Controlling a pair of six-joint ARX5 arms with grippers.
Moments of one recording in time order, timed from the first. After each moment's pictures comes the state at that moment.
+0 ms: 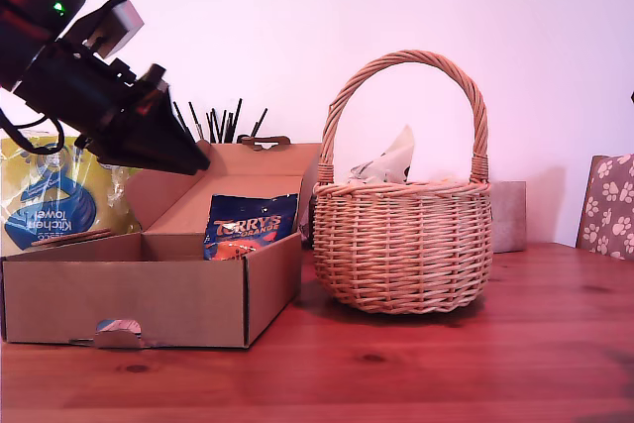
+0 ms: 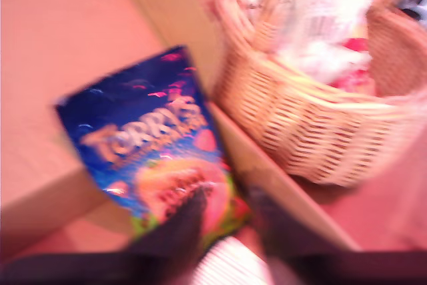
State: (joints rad) left arm -0.24 1.59 0.92 0.10 0.55 0.16; right arm 0.24 0.67 0.52 -0.35 -0.07 0.08
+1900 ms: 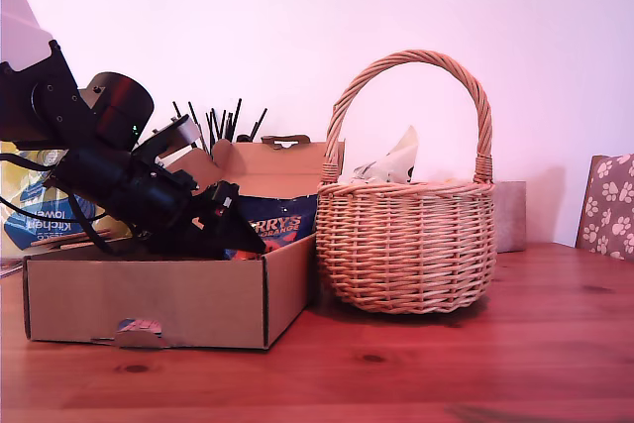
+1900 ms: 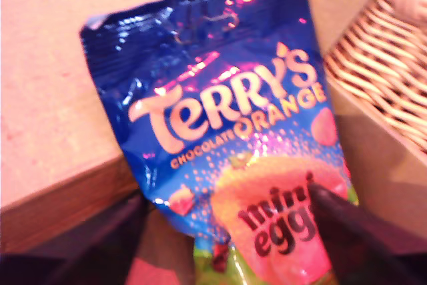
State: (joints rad) left arm -0.29 2.02 1.08 0.31 0.52 0.10; right arm 0.45 0.57 0.75 -0.41 -0.38 0.00
